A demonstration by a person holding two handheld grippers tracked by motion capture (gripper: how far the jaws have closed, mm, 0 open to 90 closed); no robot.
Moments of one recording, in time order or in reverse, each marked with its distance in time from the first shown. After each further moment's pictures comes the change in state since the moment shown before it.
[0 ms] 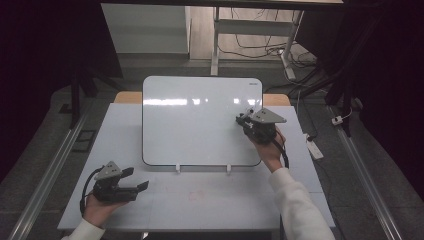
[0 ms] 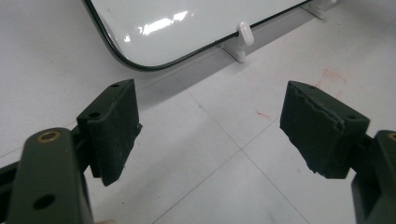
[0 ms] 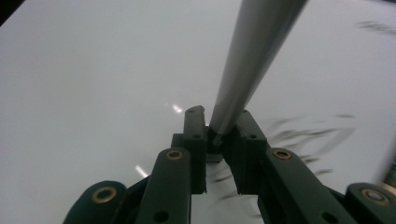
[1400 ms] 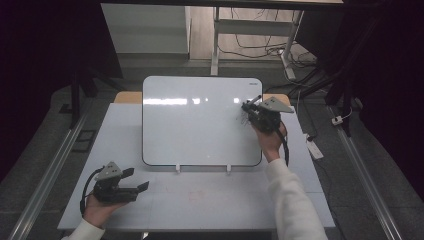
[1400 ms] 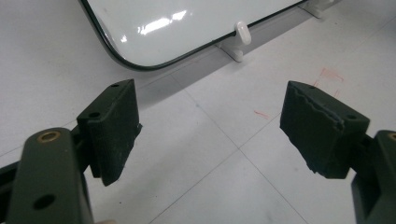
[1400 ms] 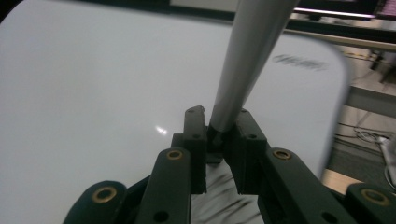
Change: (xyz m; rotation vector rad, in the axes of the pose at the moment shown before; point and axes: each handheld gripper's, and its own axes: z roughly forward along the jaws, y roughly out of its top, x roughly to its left) left arm -0.002 0.000 -0.001 -0.004 -0.002 0.001; right arm -0.025 0.016 0.007 -0.080 -0.115 0.143
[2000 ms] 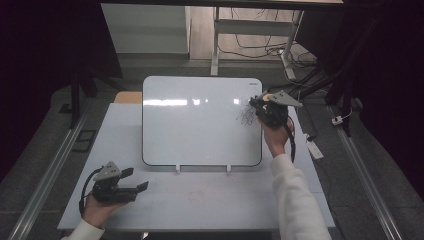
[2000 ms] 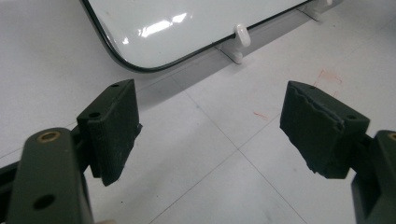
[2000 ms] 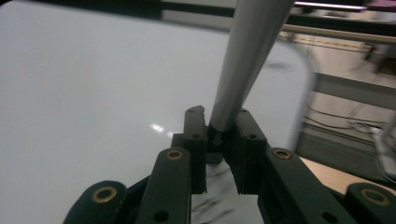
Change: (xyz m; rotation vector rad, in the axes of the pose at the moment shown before) left arm 0.001 0.000 -0.001 -0.005 -0.002 -0.002; right arm -0.016 0.007 -0.003 0.019 -0.028 0.029
